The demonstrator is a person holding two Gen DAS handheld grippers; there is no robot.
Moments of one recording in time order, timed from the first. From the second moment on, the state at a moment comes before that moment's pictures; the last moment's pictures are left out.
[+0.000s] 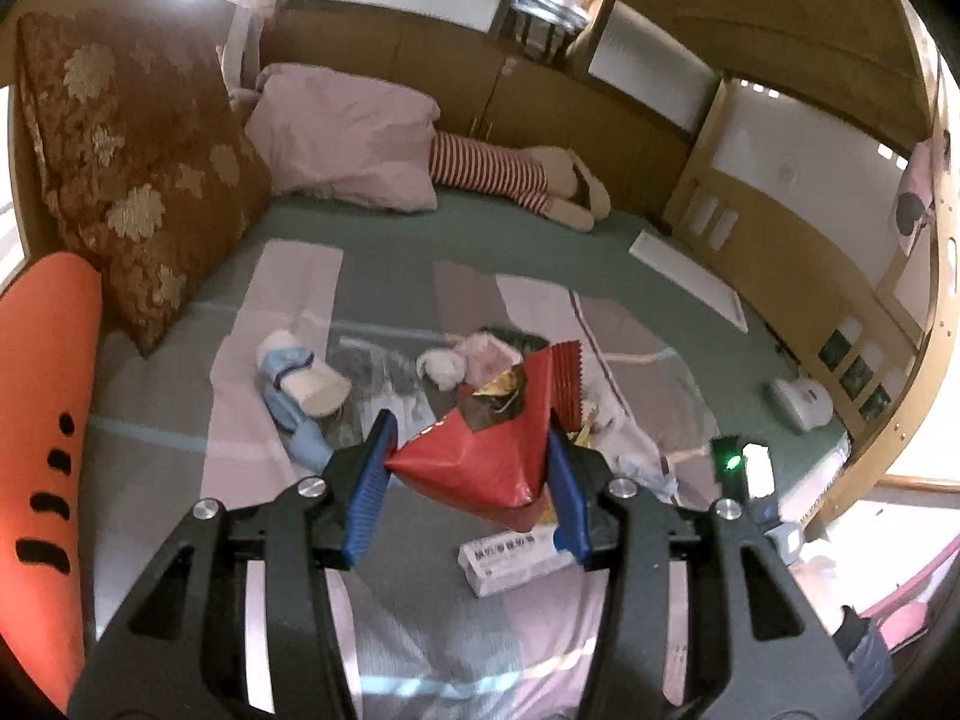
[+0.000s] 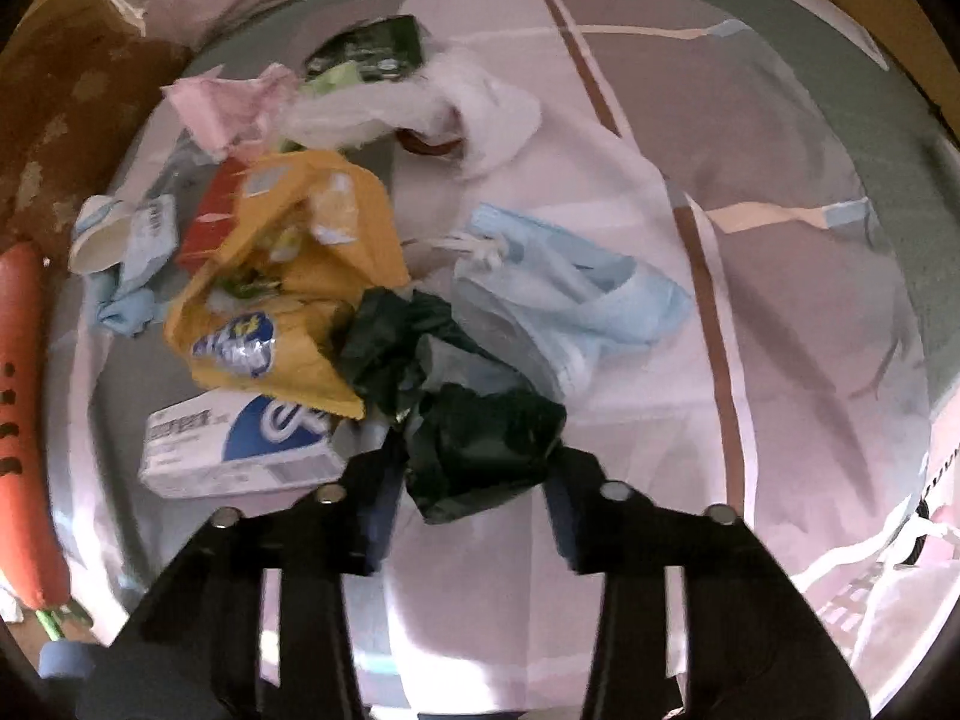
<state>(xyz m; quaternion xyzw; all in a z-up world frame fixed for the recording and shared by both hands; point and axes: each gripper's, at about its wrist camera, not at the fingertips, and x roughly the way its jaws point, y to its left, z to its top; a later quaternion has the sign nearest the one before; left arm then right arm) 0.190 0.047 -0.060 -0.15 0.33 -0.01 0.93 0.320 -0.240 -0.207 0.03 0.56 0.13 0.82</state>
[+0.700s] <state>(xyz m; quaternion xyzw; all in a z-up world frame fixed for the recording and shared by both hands) 0.172 0.032 -0.082 -0.10 0.34 0.04 0.93 0.190 -0.201 -0.078 0.02 0.30 0.16 0.94</state>
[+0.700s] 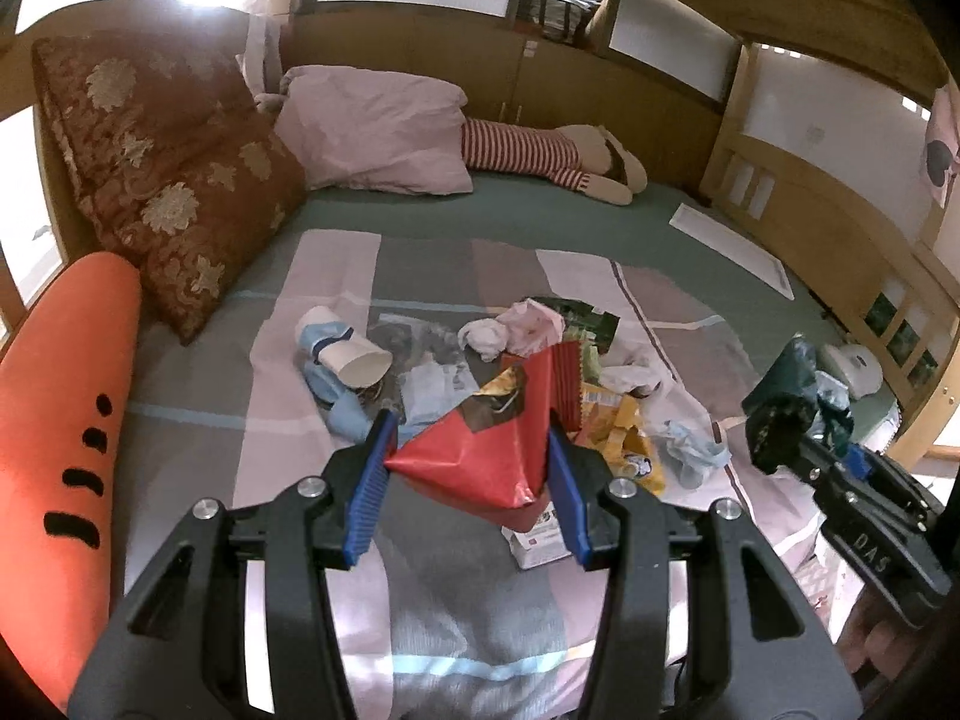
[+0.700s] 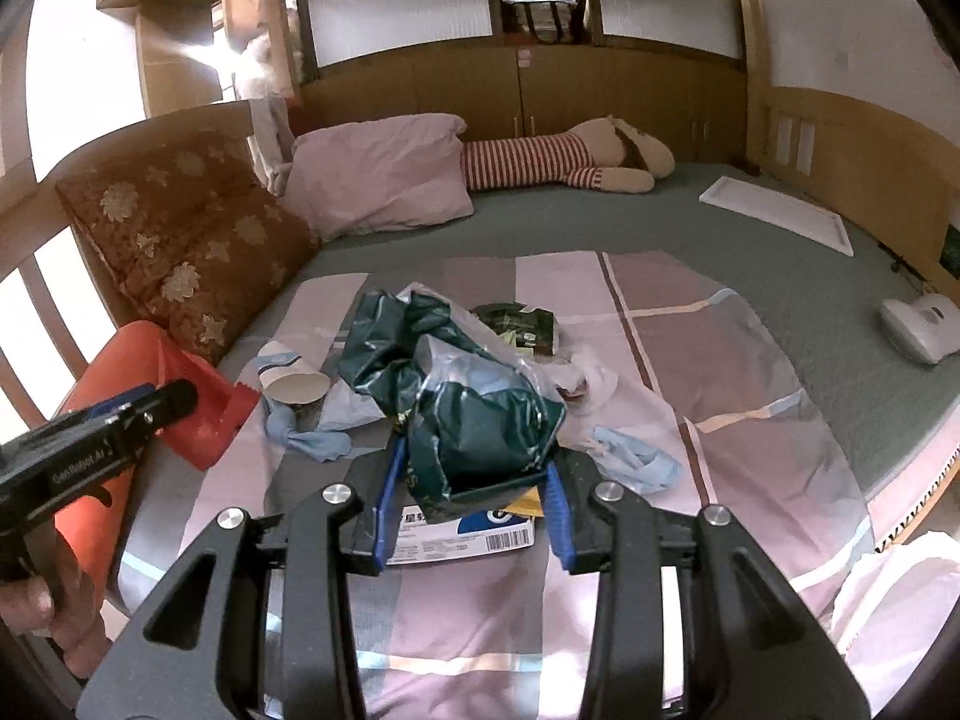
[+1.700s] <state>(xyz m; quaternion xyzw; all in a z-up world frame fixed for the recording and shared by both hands) 0.191 0.005 -0.136 -0.08 0.39 0.07 0.91 0.188 -0.213 -0.075 0.05 0.30 0.15 0.94</state>
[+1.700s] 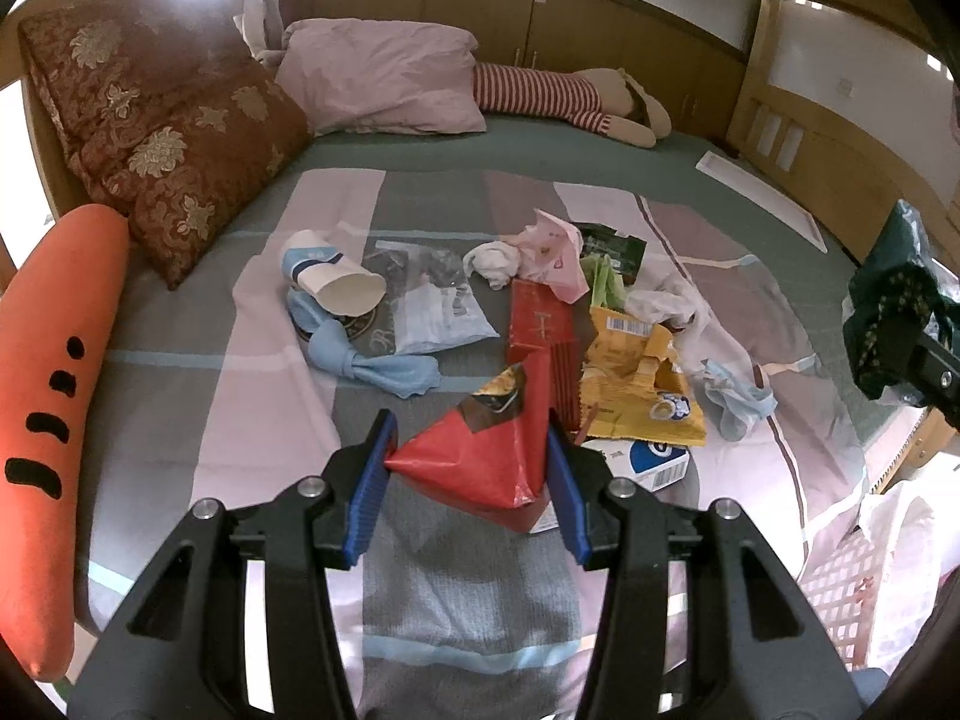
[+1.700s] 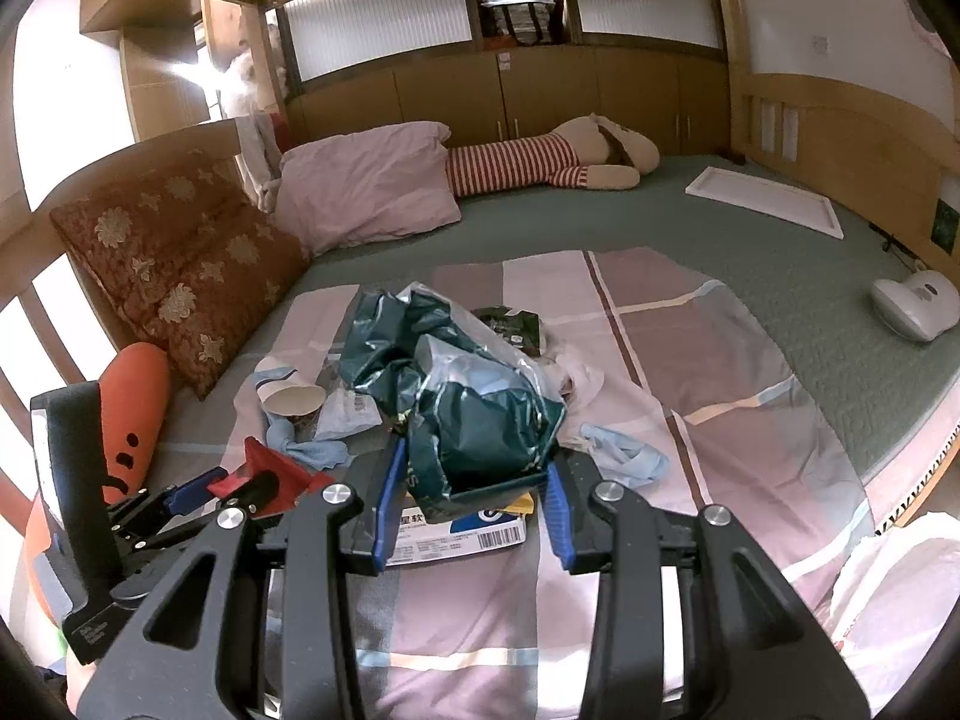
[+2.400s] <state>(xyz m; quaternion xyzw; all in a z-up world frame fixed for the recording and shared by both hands) 0.194 -0.025 -0.126 -0.08 0.39 -0.03 0.92 0.112 -0.380 -0.082 0.09 0.25 -0.06 0.96</state>
